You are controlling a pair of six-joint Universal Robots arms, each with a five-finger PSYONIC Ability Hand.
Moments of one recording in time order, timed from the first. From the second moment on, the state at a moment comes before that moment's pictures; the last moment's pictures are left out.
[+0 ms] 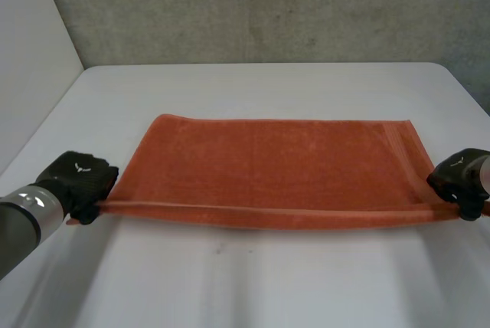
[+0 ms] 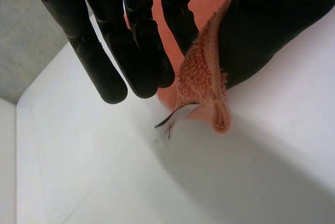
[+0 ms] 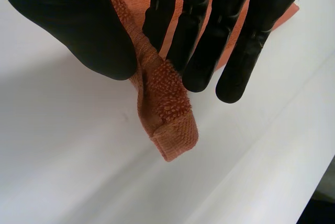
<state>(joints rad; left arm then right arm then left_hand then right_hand) 4.59 -1.70 -1.85 3.05 -1.40 3.82 1.59 -1.12 1.35 0.60 1.50 2.17 1.15 1.20 1.19 1.20 0.97 0.97 1.18 1.20 1.19 0.99</state>
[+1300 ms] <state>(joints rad) 4.48 -2.12 -1.43 3.42 -1.40 3.75 1.72 -0.82 1.09 0.31 1.56 2.33 1.15 1.20 1.19 1.20 0.97 0.97 1.18 1.20 1.19 0.99</state>
